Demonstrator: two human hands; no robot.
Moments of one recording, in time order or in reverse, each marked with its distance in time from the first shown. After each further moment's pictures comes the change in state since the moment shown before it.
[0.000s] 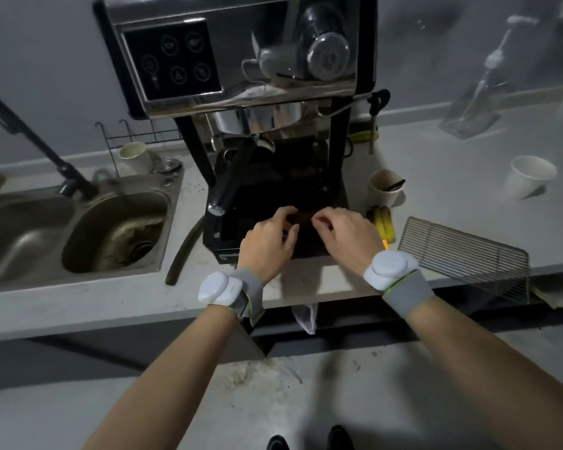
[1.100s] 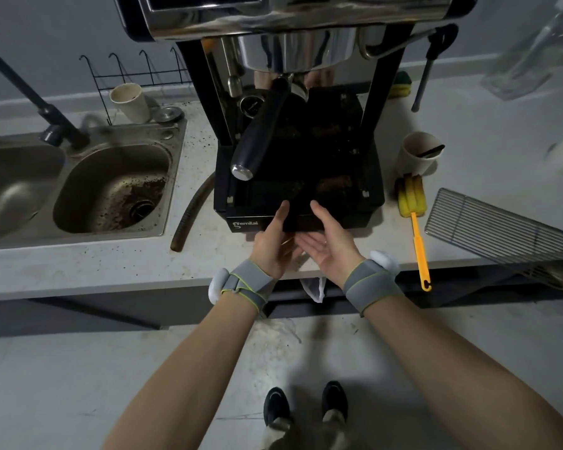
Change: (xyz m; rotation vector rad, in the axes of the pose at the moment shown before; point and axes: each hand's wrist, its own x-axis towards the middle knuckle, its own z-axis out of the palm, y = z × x) left_hand -0.009 -0.054 0.046 -1.429 -0.125 -1.067; right_hand 0.000 -0.039 0.097 1.638 -0.115 1.107
